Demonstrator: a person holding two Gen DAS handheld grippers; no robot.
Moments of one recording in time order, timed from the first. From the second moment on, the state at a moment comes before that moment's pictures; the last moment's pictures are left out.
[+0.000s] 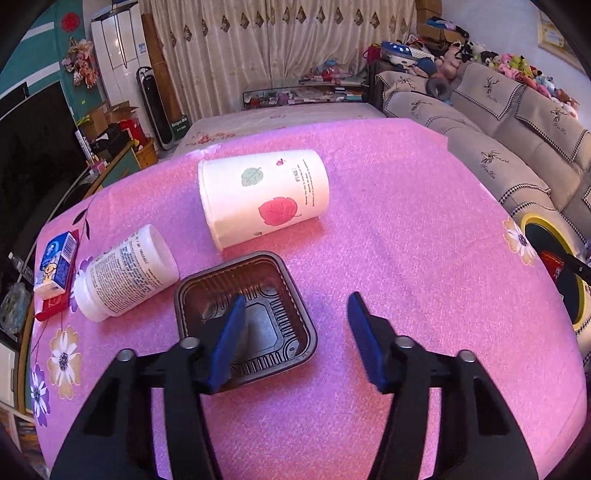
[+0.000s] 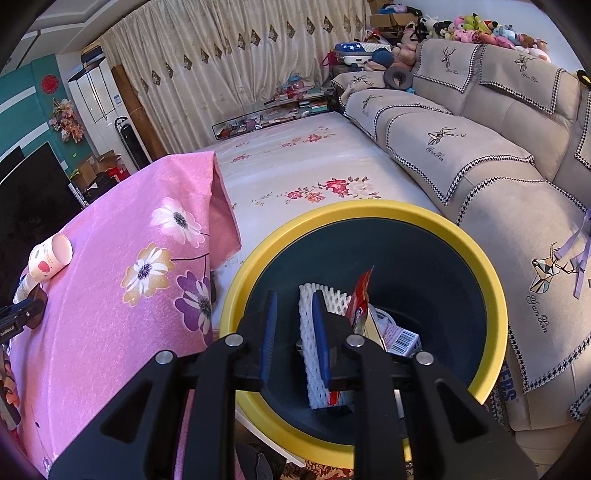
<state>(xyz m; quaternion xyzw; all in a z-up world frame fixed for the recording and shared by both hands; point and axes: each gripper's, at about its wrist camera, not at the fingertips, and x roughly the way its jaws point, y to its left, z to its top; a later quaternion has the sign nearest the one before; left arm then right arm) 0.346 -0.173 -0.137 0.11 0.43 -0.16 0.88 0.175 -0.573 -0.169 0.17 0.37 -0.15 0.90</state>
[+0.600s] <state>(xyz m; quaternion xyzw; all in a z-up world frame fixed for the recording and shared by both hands) 0.304 -0.201 -0.109 0.12 0.40 -0.23 0.88 0.151 -0.587 -0.167 0.19 0.35 -0.15 0.90</state>
